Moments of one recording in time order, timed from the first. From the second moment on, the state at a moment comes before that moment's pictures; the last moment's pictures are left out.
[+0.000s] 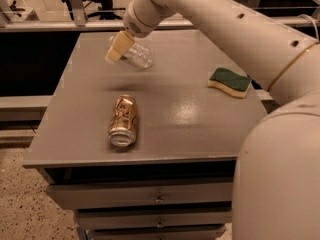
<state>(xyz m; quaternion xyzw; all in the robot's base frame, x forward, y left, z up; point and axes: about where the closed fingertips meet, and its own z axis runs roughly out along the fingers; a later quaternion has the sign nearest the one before) 0.745 0.076 0.929 -0.52 0.75 0.07 0.39</state>
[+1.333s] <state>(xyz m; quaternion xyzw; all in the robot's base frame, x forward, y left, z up) 0.815 0.099 0.874 -0.52 0.80 0.01 0.29</state>
